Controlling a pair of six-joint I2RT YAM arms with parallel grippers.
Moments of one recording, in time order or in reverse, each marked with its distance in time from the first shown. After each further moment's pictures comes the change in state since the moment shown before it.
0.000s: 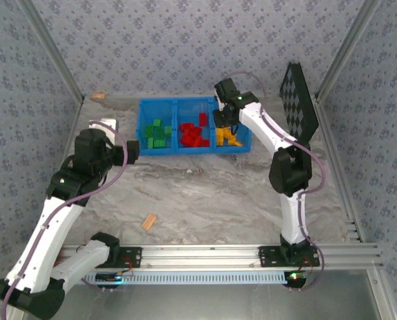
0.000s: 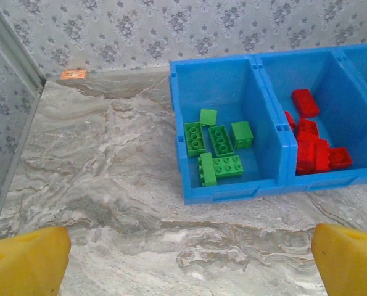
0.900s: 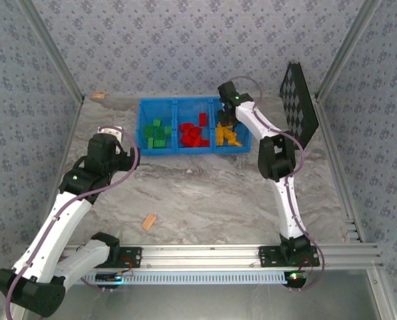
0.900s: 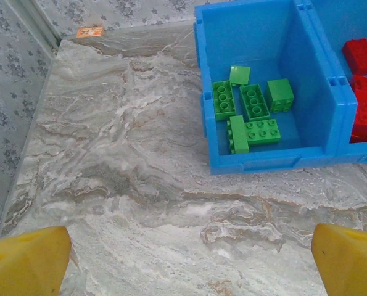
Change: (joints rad) left arm 0.000 0.042 -0.112 0.029 -0.102 -0.001; right arm -0.079 0.312 0.220 0.032 0.072 -0.047
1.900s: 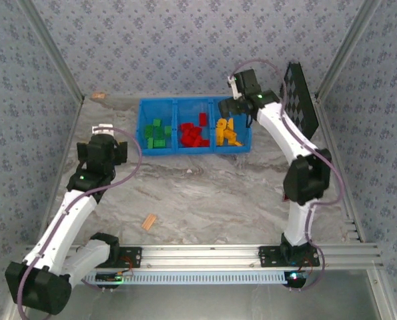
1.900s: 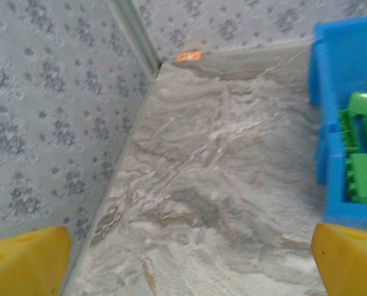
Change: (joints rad) left arm 0.121 0.023 -0.180 0.312 -0.228 0.138; right arm 0.008 -0.579 -0.428 0.150 -0.039 -0.139
